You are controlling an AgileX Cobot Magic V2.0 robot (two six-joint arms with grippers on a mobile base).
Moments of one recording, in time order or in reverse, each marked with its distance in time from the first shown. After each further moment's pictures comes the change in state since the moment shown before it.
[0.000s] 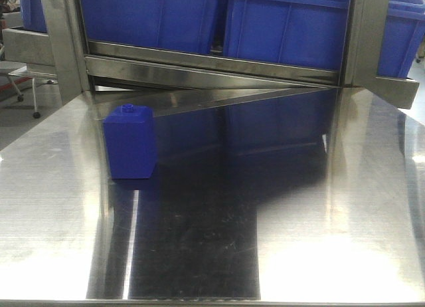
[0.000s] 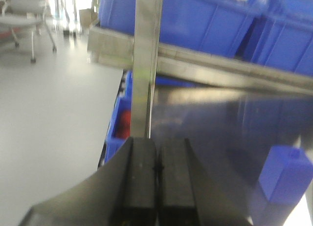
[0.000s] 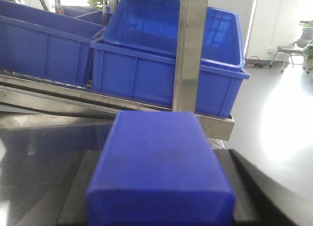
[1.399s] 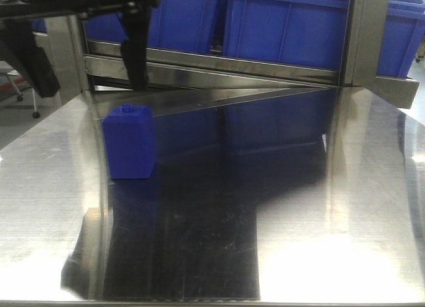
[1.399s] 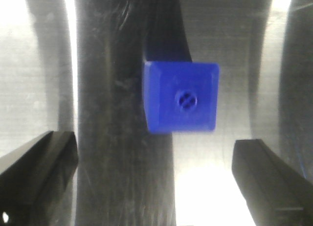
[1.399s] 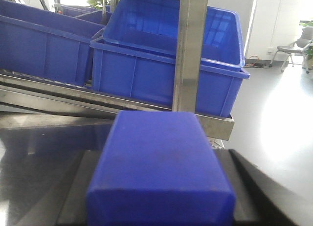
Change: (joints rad) left arm -0.504 1.535 -1.235 0.092 0.881 -0.497; right arm 0.000 0.000 0.002 0.000 0.000 0.000
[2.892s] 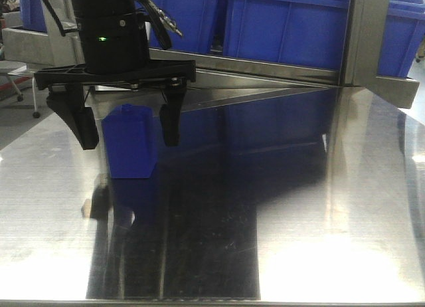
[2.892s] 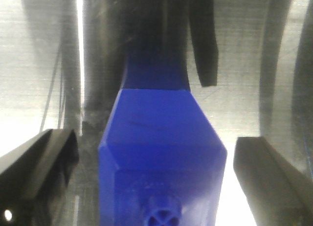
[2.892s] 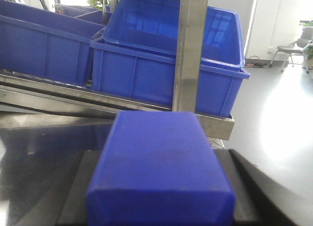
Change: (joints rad) left arm 0.000 0.240 -0.118 -0.044 0.014 -0.002; right arm 0.000 0.000 0.000 0.000 0.000 0.000
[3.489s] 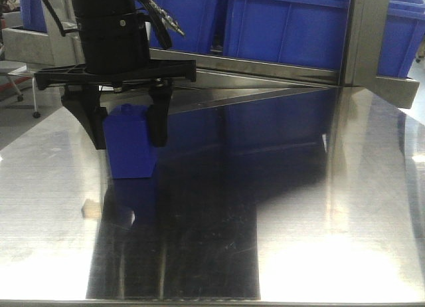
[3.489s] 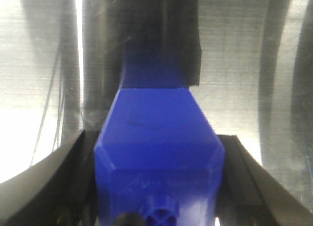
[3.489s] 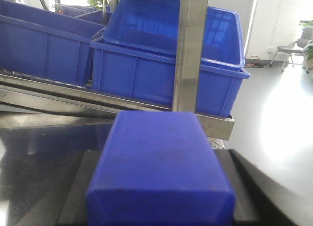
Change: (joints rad) left arm 0.000 0.000 0.000 -0.004 0.000 0.000; right arm 0.000 0.000 0.000 0.000 0.000 0.000
